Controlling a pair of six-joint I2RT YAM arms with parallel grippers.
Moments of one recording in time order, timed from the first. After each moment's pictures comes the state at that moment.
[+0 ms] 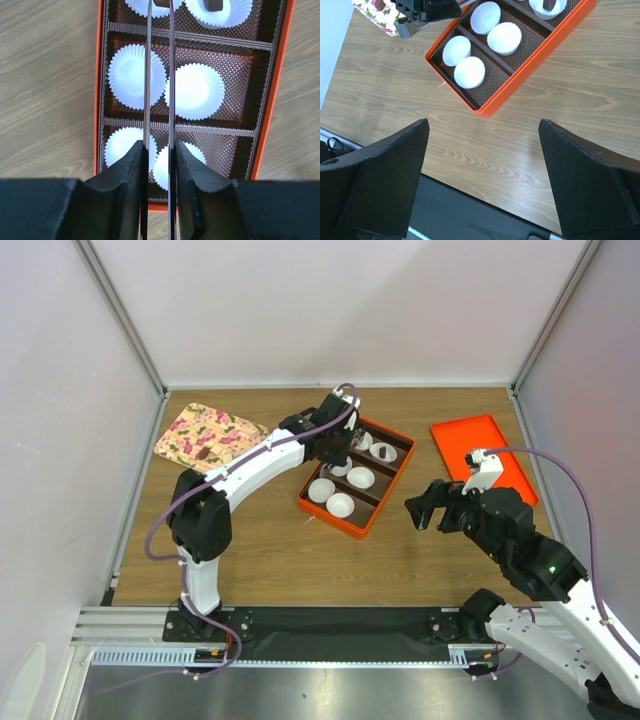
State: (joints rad) left arm -0.72 1.92 1.71 -0.69 -0.13 -0.28; right arm 0.70 0.60 0.91 -0.68 0.22 0.48
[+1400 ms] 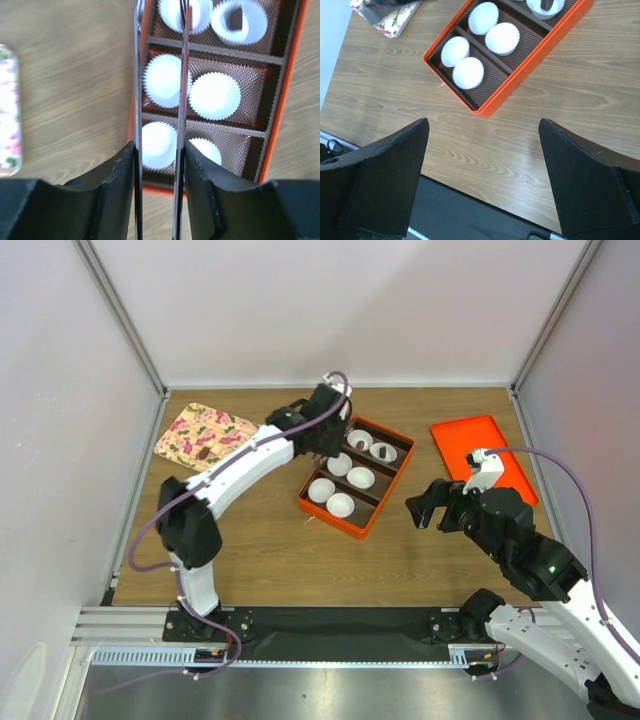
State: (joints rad) left arm -0.71 1.87 1.76 -0.76 -0.23 -0.26; right arm 0.70 0.60 0.91 -0.68 0.23 0.49
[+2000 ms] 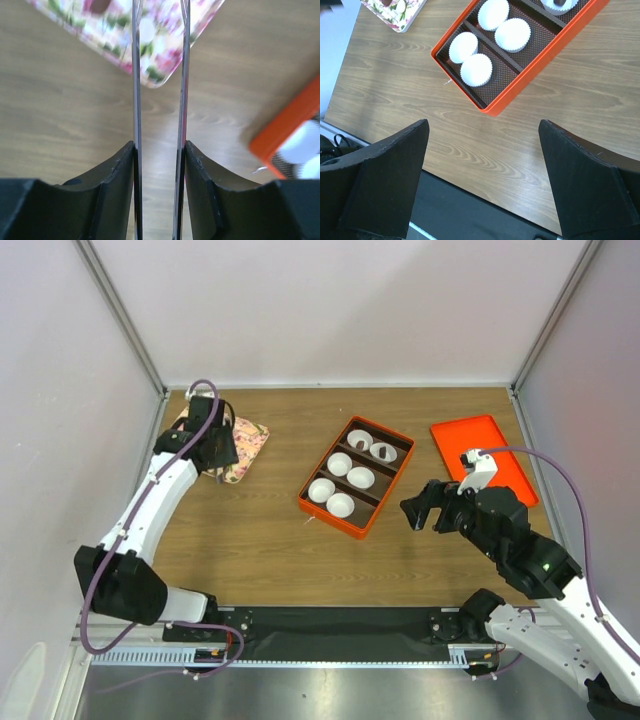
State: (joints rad) left arm -0.22 1.37 1.32 -0.81 -0.27 -0.34; right arm 0.70 0.61 0.89 -0.65 0.19 0.50
